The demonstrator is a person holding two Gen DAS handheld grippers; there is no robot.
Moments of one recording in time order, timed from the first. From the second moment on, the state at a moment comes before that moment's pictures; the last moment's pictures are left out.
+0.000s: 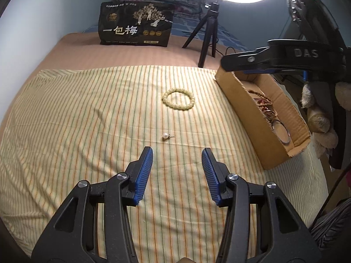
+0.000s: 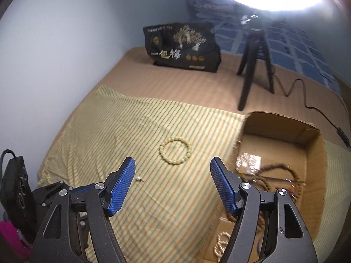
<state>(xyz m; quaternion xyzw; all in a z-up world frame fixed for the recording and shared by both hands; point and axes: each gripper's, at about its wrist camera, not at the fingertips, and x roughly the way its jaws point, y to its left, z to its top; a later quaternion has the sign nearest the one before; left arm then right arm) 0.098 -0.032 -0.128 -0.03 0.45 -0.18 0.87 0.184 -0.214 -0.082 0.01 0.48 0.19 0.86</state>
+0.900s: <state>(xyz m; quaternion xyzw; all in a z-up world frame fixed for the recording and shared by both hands) 0.143 -0.048 -0.168 -0.02 0.47 -0.18 0.86 0.279 -0.170 -0.163 -0.10 0.58 0.15 0.80</state>
